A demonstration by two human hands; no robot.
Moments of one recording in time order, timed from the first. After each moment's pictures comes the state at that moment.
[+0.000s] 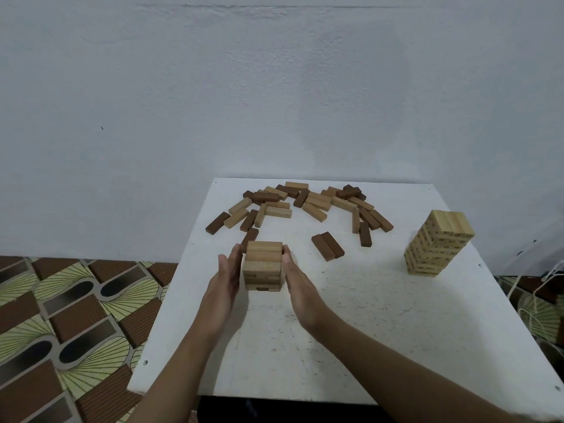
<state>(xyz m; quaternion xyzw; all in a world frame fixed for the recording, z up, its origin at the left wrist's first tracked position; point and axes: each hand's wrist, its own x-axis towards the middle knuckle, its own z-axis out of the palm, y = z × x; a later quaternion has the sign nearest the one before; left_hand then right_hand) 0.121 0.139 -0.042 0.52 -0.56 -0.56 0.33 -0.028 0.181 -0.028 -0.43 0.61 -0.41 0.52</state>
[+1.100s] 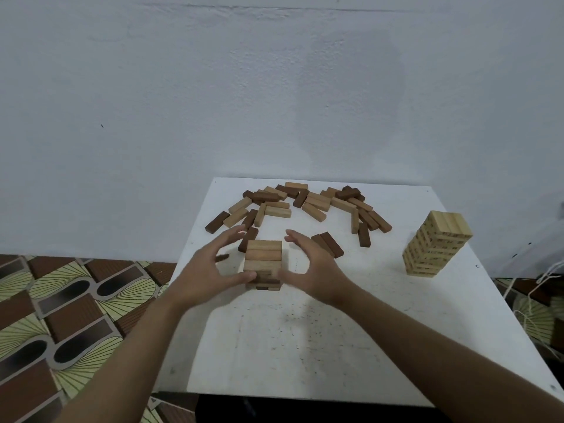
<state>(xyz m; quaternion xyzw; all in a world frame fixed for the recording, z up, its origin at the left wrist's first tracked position) 0.158 0.090 -0.020 0.43 -0.76 -0.41 0.25 -0.076 0.163 -0.023 -0.62 0.65 -0.32 0.32</state>
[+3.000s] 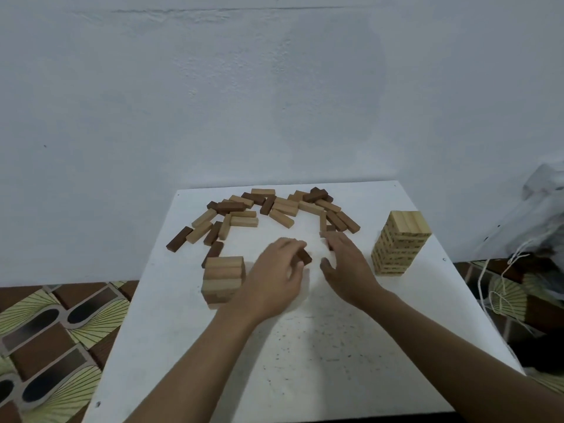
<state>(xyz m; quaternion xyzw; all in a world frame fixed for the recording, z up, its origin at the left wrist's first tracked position) -0.004 0.129 0.000 0.36 -0.87 -0.27 0.18 -0.181 0.179 -0.035 -0.57 0.75 -0.29 0.14</state>
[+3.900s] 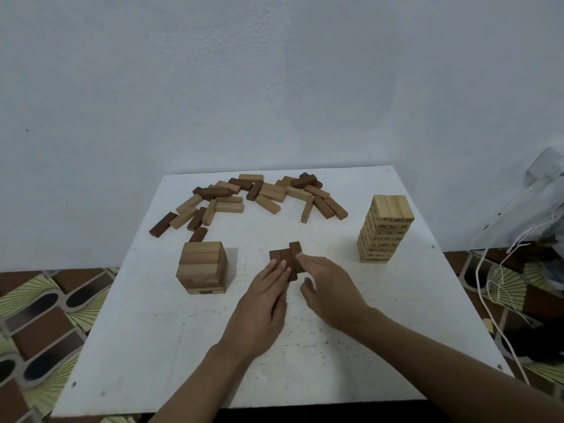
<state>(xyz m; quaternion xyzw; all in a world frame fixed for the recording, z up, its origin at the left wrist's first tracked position) -0.002 0.174 -0.104 0.37 -0.87 -0.23 0.21 -0.179 0.217 -0.079 -0.68 0.68 -0.27 0.08</state>
